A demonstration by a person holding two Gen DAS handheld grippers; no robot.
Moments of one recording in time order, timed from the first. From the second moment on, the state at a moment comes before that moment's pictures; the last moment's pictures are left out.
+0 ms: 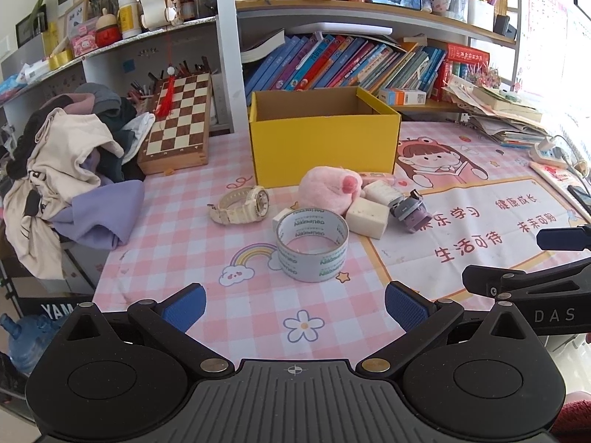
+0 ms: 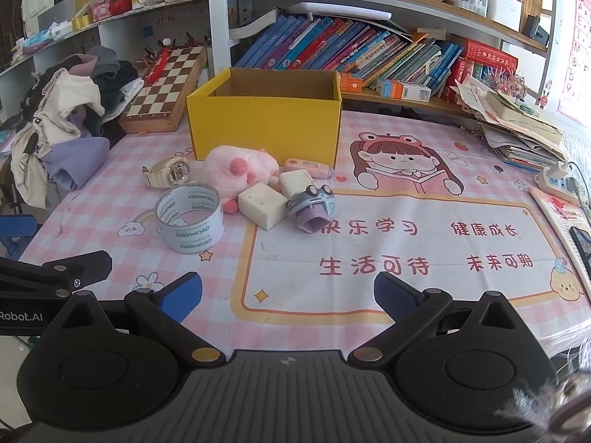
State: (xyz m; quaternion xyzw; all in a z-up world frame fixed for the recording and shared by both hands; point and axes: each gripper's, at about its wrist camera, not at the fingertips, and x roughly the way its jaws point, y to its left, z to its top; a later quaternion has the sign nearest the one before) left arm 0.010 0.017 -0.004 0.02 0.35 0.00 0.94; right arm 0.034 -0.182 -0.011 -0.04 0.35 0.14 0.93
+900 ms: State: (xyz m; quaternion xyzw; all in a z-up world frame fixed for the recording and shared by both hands) left arm 0.056 0.002 -0.016 0.00 0.38 0.02 0.93; right arm 0.098 -0.189 -0.017 -0.06 0.37 0.19 0.91
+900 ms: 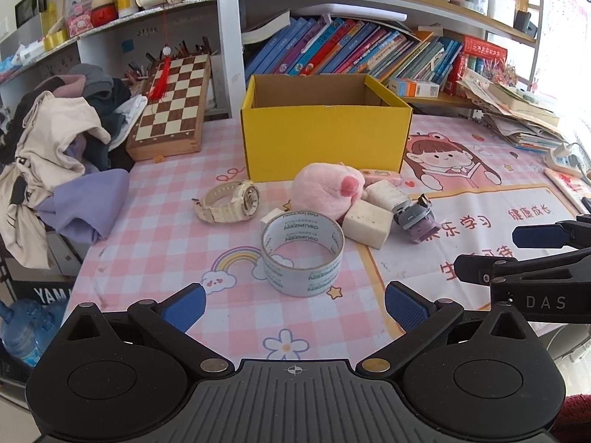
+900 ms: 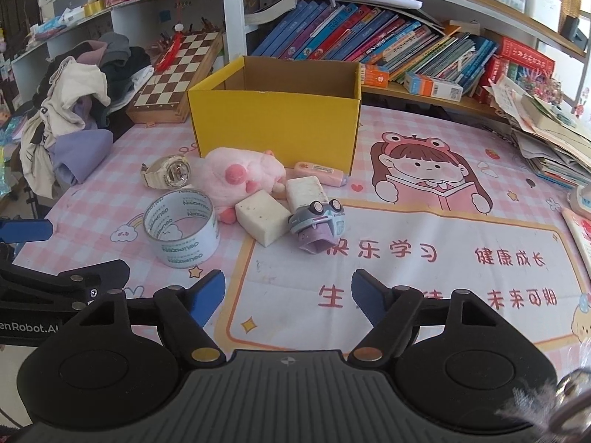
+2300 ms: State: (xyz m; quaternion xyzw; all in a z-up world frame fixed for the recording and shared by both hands) left arm 0.137 -0.005 -0.044 -0.04 0.42 0.09 0.90; right arm 0.226 -0.199 -0.055 -0.06 0.46 0.24 0.85
